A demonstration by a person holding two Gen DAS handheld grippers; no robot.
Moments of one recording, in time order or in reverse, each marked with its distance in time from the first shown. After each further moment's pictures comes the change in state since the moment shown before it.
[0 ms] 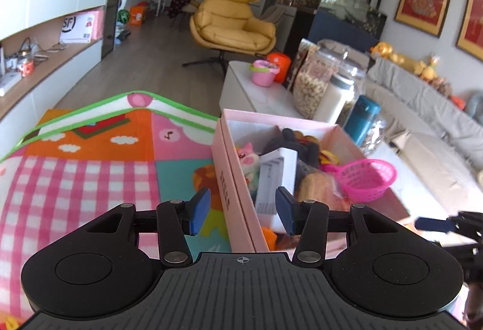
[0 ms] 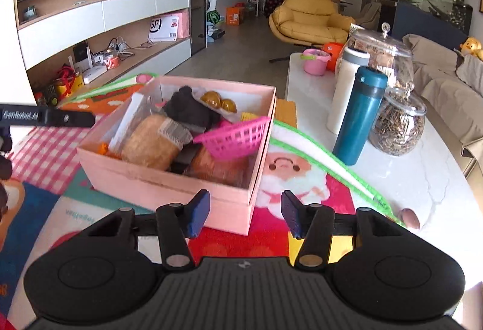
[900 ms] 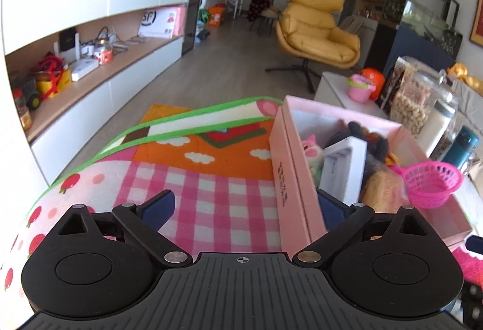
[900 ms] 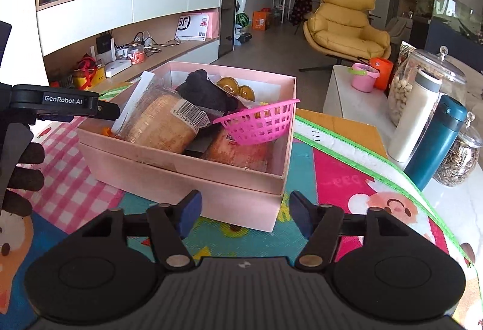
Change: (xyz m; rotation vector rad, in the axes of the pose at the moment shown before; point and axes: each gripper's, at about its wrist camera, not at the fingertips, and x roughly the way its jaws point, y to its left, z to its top) left arm -0.009 0.114 0.003 -0.138 -0.070 0.249; right arm 0.053 0.114 0.033 -0.072 -0.069 0.070
